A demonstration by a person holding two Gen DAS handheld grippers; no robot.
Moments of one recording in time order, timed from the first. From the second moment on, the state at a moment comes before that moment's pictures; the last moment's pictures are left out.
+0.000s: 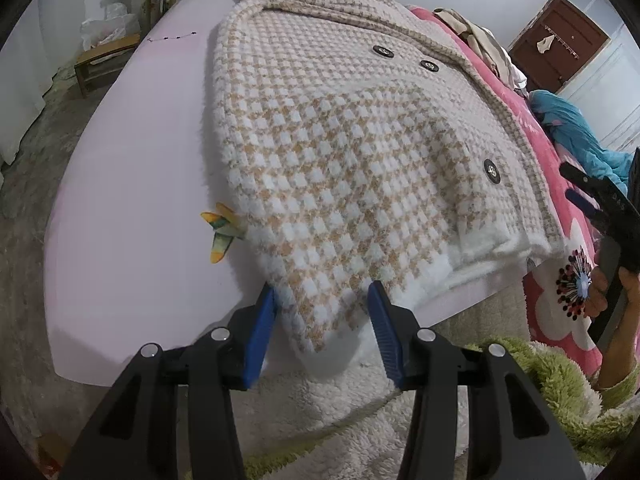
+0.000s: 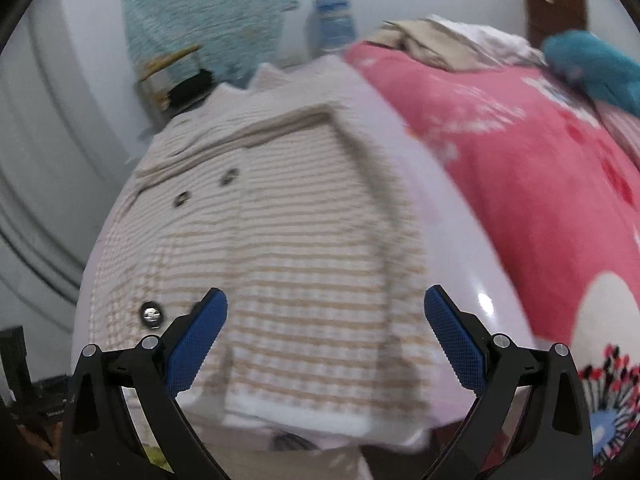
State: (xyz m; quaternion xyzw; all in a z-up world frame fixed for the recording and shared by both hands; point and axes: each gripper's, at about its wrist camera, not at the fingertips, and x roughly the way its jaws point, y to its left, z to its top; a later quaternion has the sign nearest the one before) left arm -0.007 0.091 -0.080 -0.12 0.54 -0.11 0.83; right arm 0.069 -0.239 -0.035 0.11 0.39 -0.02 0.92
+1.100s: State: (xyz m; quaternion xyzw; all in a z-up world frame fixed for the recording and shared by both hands) left arm -0.002 0.080 -0.081 -0.08 0.54 -0.10 0.83; right arm 0.059 -0.272 -0.071 0.19 0.43 -0.03 0.88
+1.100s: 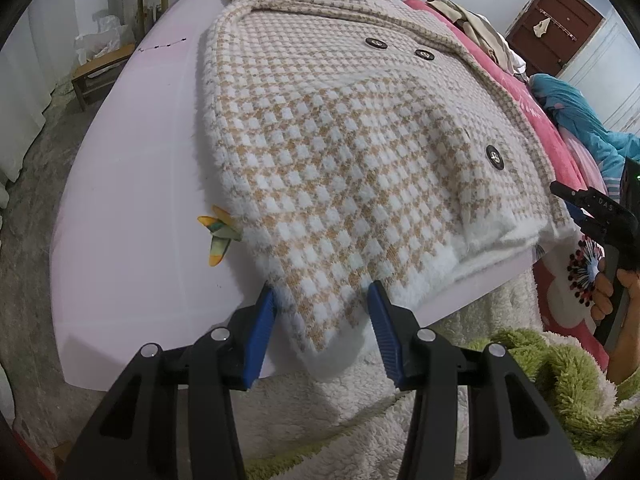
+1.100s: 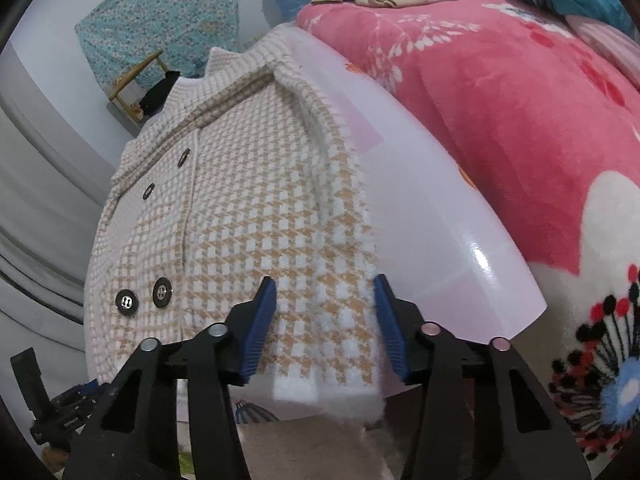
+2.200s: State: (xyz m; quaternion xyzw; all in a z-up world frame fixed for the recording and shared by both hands) left arm -0.007 0.083 -0.077 -0.09 0.55 -0.13 0.82; right arm 0.056 -0.284 -0.073 0.16 0.43 -0.05 0.89
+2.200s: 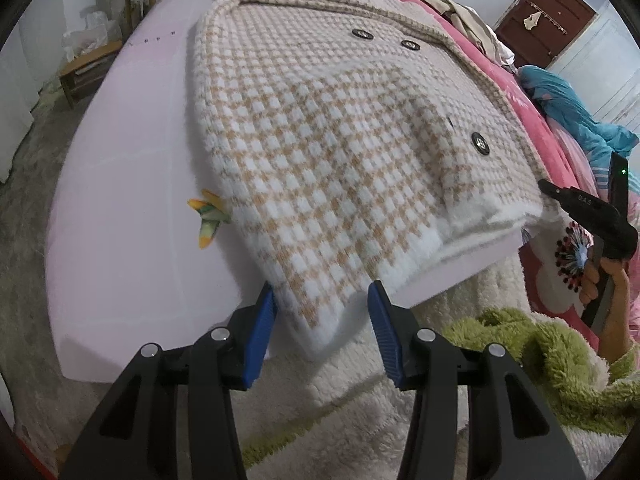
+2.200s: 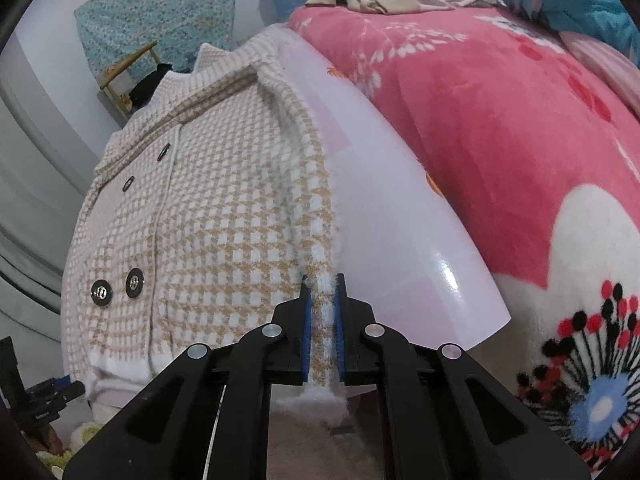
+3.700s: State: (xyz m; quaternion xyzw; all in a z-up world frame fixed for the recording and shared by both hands) left arm 0.048 0.097 0.031 -0.11 0.37 -0.17 0.91; right arm 0.086 -0.256 0.017 0.15 0.34 0.01 0.93
